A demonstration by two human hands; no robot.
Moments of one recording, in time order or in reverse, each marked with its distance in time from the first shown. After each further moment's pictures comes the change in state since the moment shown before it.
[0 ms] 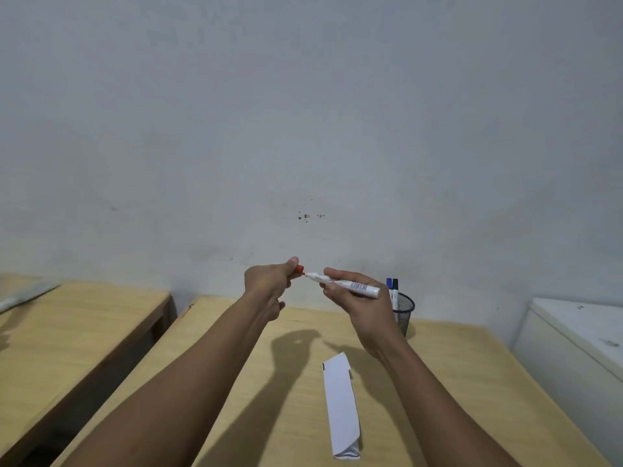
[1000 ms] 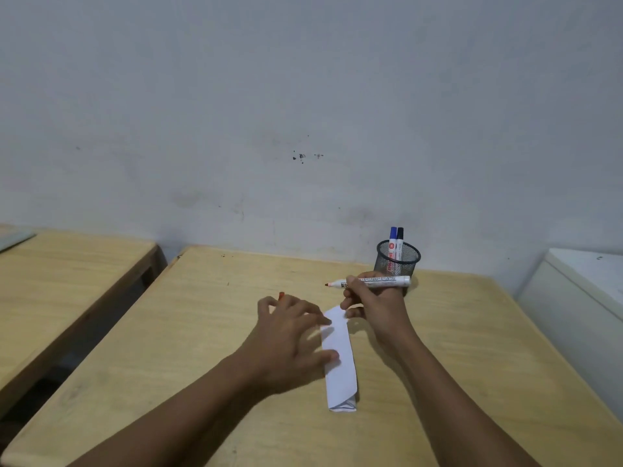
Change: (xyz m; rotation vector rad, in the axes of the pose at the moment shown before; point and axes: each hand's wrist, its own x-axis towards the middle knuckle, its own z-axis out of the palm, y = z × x) left_hand -0.044 -0.135 -0.036 1.257 -0.434 0.833; right_hand -0.023 0.071 -0.047 -0.107 0.134 0.224
